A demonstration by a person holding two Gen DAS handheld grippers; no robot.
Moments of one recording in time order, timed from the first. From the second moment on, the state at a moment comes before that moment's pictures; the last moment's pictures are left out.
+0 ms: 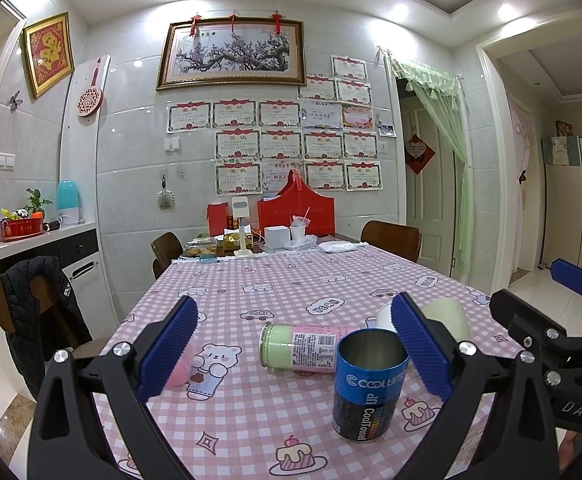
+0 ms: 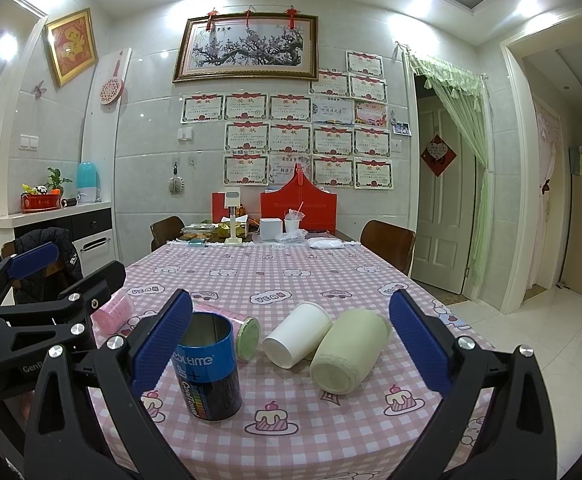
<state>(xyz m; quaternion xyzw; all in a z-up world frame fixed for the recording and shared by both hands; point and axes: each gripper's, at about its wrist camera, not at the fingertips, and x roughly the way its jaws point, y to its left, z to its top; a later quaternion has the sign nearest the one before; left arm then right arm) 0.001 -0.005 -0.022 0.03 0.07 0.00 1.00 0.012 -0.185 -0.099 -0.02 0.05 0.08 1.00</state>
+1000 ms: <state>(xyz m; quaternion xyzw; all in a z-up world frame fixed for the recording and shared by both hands) 0.007 -0.008 -0.029 0.04 0.08 0.01 1.00 0.021 -0.182 -0.107 -0.02 0.06 0.08 0.99</state>
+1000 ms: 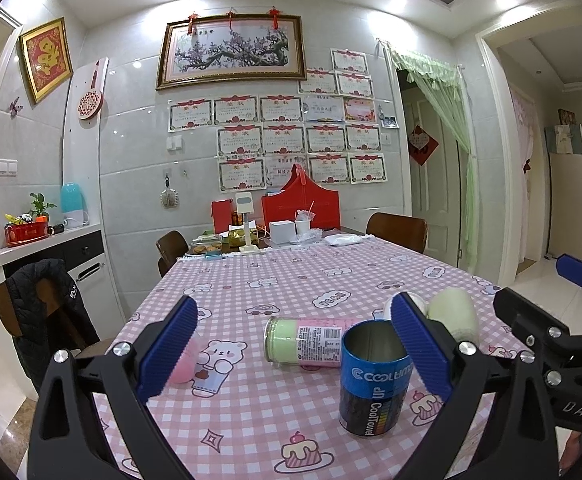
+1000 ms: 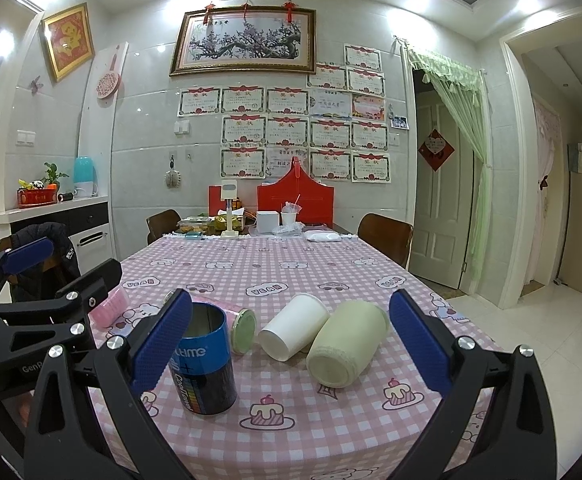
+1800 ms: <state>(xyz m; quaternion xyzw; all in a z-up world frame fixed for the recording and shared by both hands) 0.027 -0.011 -0.049 0.05 0.12 0.01 0.99 0.037 -0.184 -0.119 -0.02 0.09 0.08 0.99</state>
